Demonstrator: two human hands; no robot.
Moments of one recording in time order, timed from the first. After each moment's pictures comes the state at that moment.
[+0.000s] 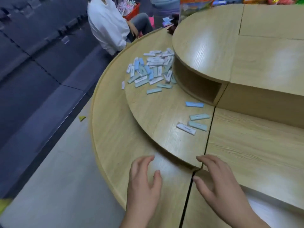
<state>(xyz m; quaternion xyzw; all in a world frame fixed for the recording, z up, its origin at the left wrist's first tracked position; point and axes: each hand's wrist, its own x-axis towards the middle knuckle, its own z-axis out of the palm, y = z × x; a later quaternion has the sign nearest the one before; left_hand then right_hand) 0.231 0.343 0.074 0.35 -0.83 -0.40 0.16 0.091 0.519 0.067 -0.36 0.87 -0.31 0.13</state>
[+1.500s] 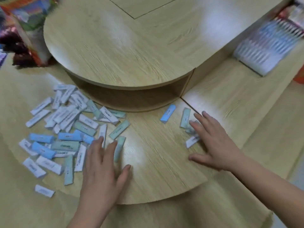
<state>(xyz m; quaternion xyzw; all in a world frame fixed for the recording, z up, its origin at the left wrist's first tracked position) -0.041 0.003 0.029 -0.18 -0.96 -0.22 -0.06 0.037 0.349 0.021 -0.03 0.99 -0.11 0.02</state>
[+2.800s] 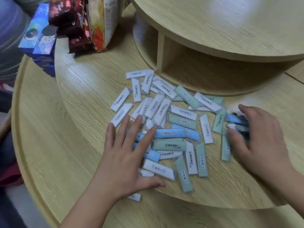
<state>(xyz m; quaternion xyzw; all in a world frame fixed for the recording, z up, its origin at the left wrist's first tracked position) -0.229 -0.195 -0.007 -0.50 -0.86 -0.06 -0.06 -0.075 0.102 0.006 0.28 0.95 -0.14 -0.07</state>
